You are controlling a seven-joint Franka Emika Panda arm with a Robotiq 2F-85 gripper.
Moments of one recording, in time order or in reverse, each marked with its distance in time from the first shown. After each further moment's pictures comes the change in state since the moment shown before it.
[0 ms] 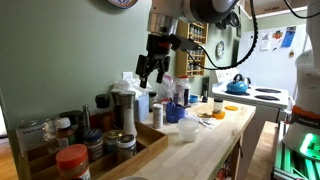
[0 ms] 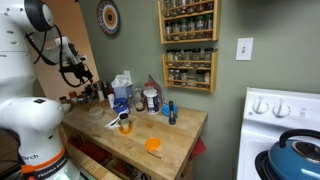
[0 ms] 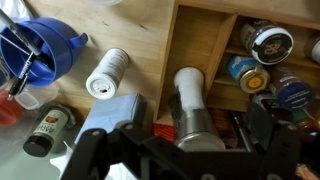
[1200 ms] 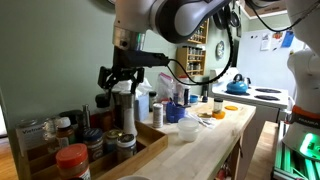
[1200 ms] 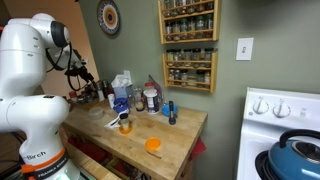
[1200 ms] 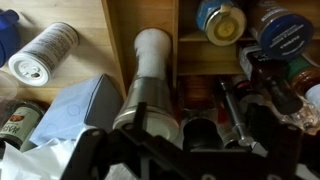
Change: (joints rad) arm 0.323 0.321 -0.266 0.353 -0.196 -0.022 0.321
